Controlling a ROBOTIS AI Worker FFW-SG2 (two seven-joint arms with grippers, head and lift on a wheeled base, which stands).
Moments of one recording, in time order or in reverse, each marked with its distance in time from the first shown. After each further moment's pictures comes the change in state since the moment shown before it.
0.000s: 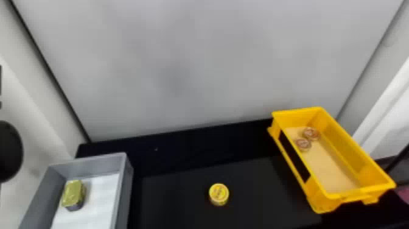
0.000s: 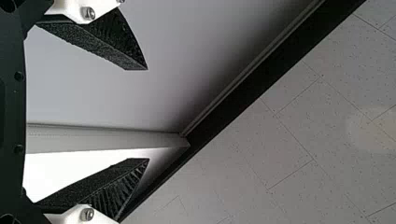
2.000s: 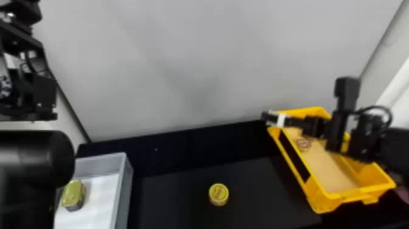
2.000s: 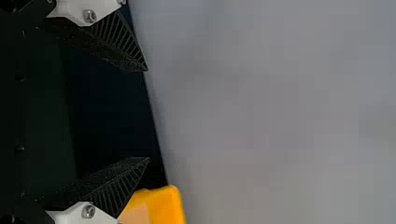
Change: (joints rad) left arm 0.014 -0.179 -0.099 0.032 -0.070 -0.029 0.026; right arm 0.011 -0.035 -0.028 0.667 -1.019 0.826 0.460
